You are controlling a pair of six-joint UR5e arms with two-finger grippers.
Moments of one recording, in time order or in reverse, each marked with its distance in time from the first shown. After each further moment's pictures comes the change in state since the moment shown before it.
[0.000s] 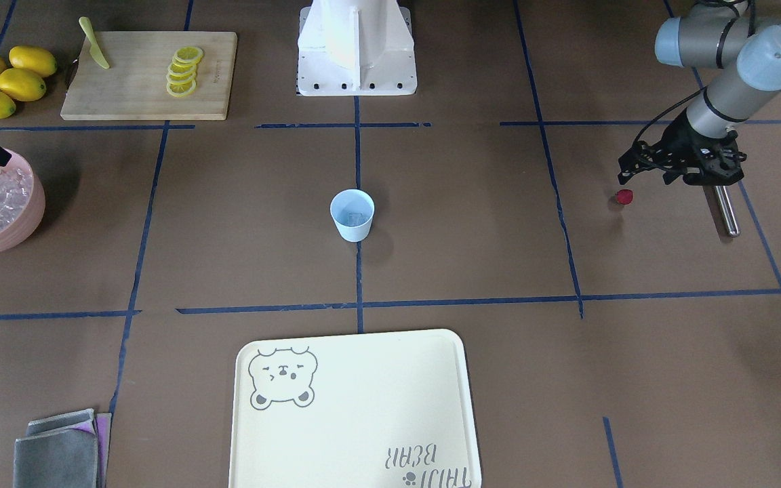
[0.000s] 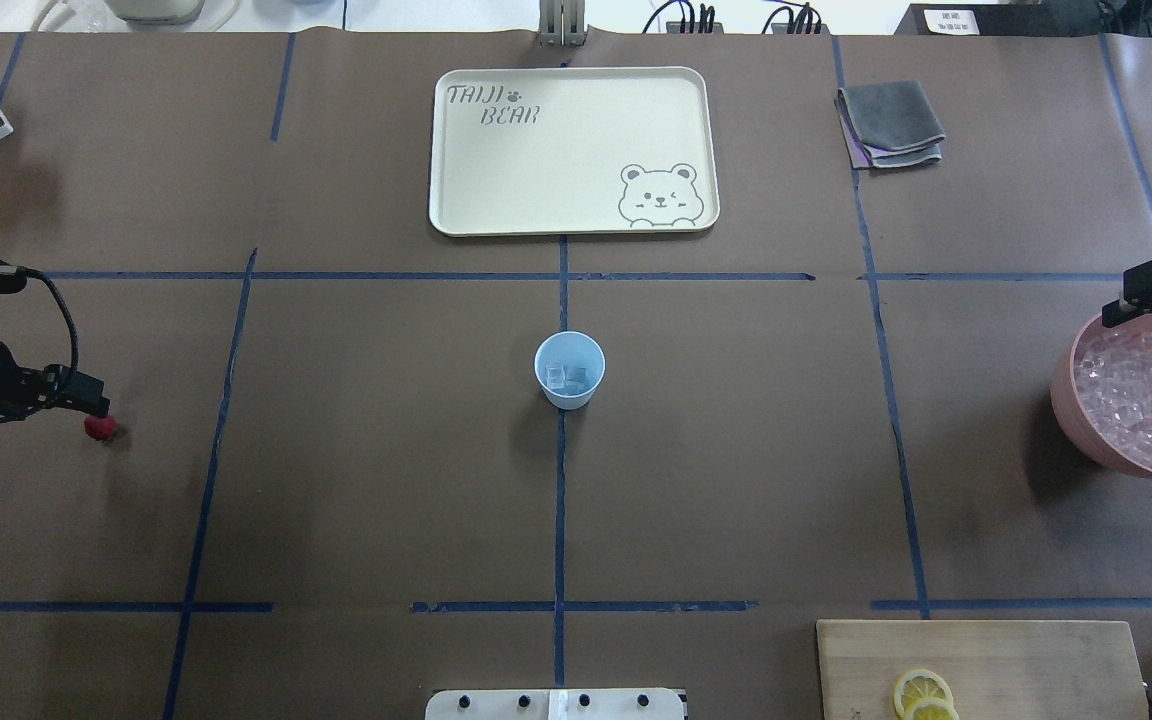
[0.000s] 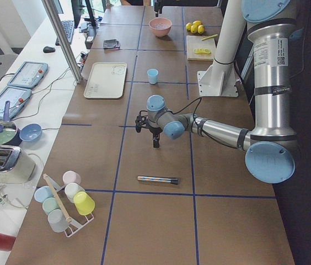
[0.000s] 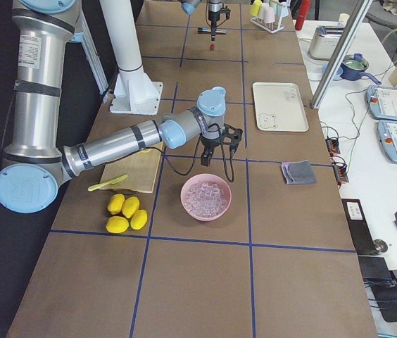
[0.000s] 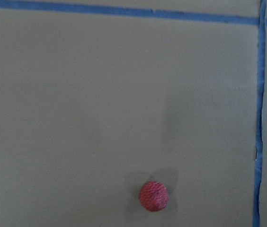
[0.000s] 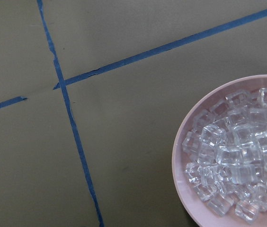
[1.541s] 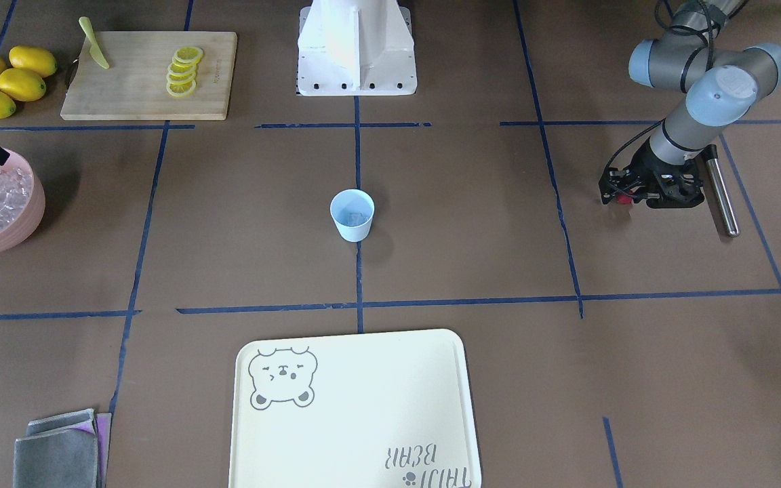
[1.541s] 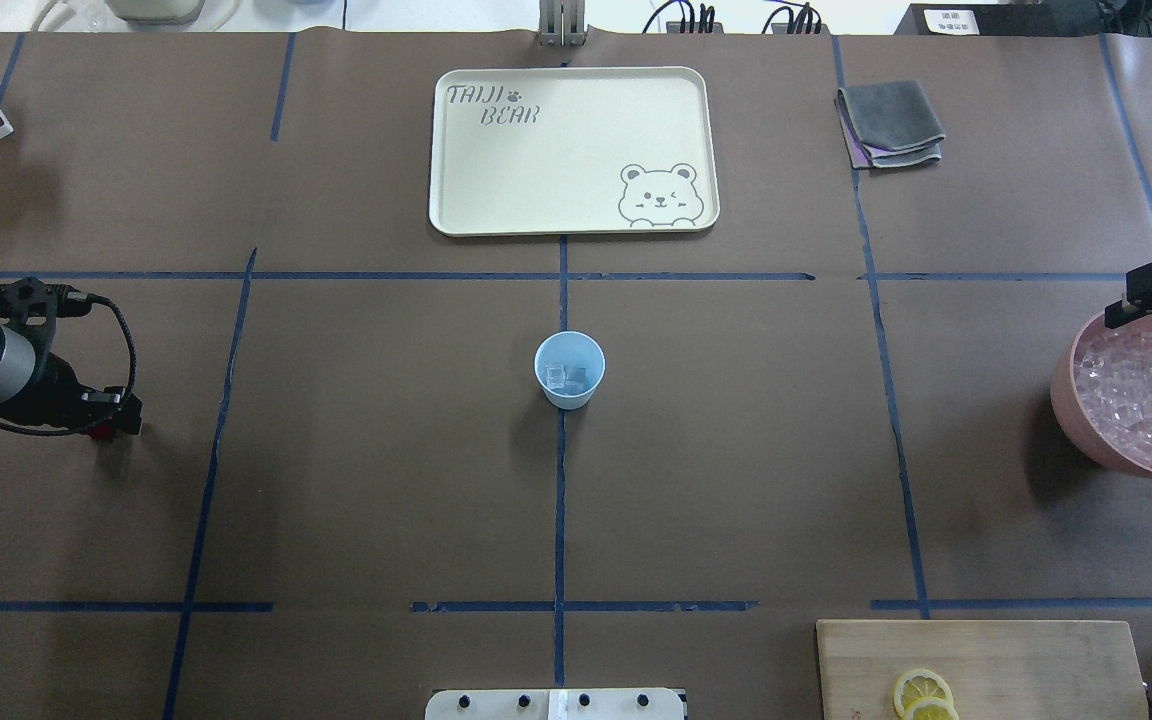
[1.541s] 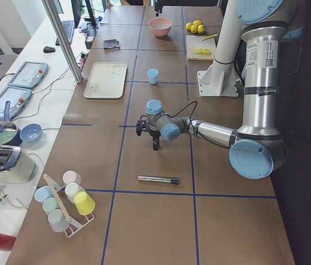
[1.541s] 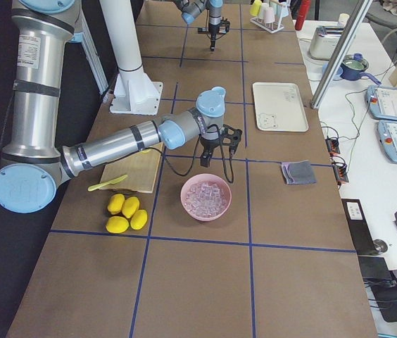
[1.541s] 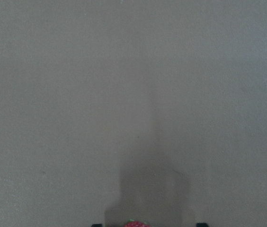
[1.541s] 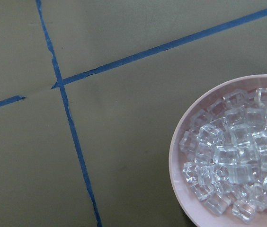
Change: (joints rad) left arm 0.068 -0.070 0.107 -0.006 0.037 -0.016; right arm 0.002 -0.002 0.003 0.002 0.000 -0.003
